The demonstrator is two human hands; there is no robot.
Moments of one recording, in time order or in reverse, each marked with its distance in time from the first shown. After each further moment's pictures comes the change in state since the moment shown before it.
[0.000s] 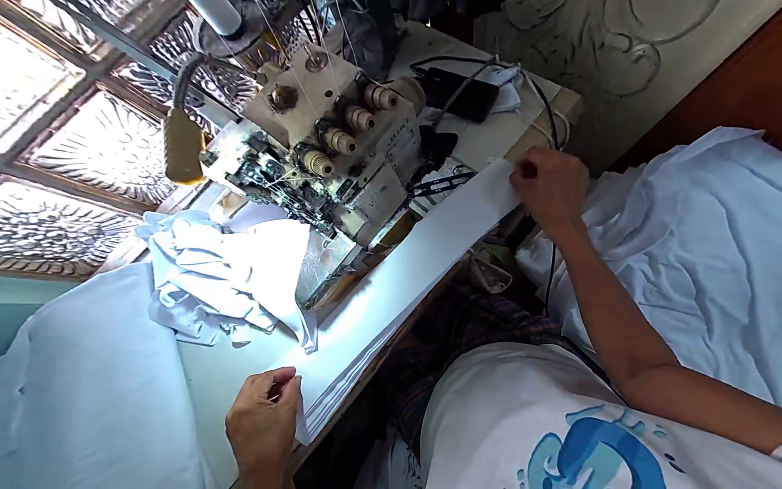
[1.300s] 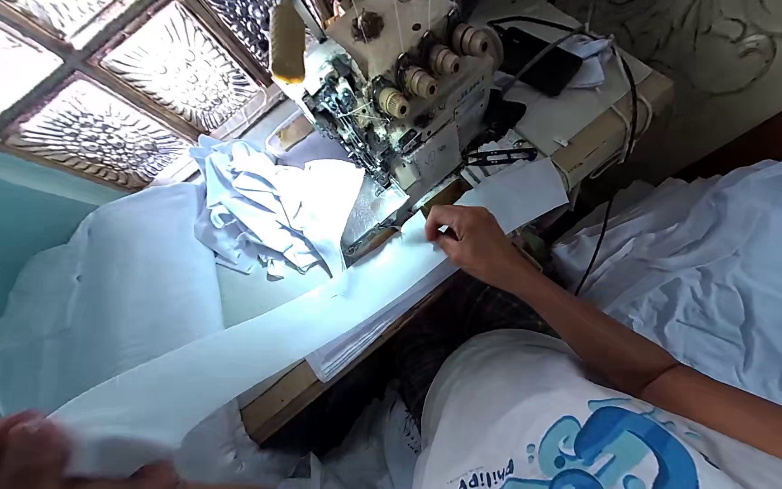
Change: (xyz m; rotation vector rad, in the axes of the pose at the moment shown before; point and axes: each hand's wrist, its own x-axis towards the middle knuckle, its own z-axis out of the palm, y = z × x) left_hand -0.047 -0.091 -0.115 -0.865 0.591 0.035; right_hand -0.073 -0.133 0.032 0.599 -0.544 -0.431
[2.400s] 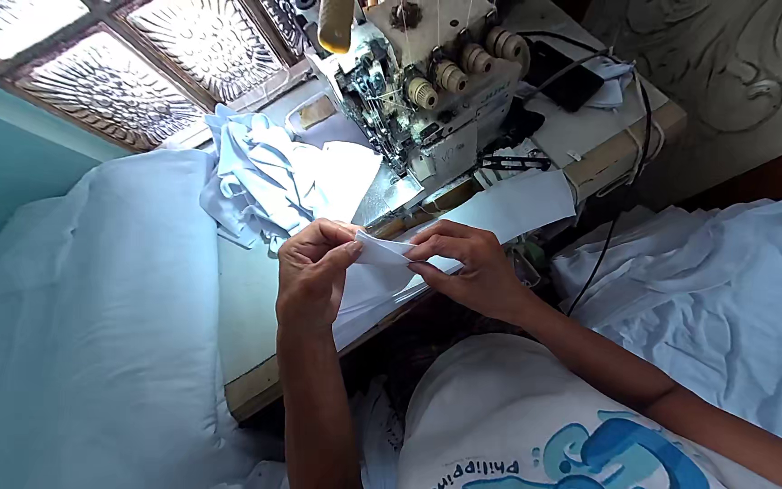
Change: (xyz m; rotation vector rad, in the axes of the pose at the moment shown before) left_hand -0.009 0.004 0.221 -0.471 -0.680 -0.164; right_hand -0.020 -0.031 0.012 0.183 0.077 -0.365
